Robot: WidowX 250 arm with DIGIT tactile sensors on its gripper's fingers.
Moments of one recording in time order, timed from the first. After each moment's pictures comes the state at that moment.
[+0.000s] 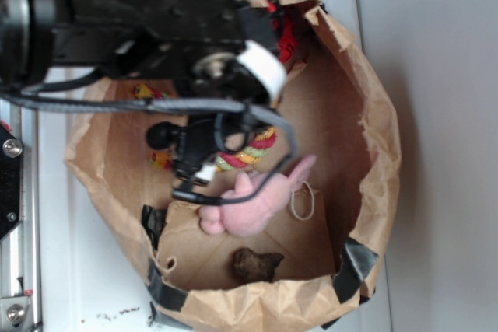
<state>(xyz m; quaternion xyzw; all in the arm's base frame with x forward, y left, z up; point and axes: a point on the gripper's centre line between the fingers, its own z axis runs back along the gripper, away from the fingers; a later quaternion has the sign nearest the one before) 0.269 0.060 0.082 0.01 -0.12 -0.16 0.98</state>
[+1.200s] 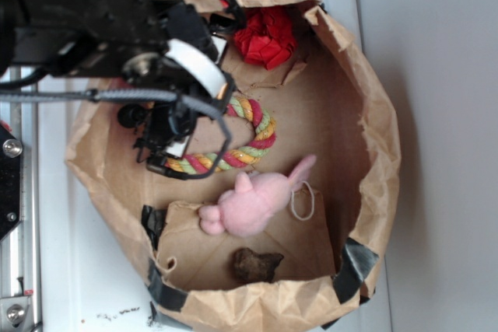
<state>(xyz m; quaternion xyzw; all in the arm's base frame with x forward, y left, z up) 0.258 0.077 0.048 0.08 -0.17 -0.20 0.96</state>
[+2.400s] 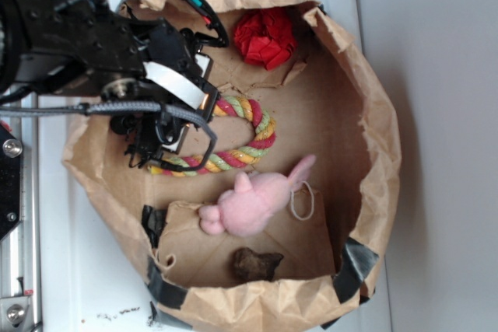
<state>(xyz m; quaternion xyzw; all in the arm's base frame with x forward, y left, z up) 0.257 0.066 0.031 0.09 -0.18 -0.21 0.96</state>
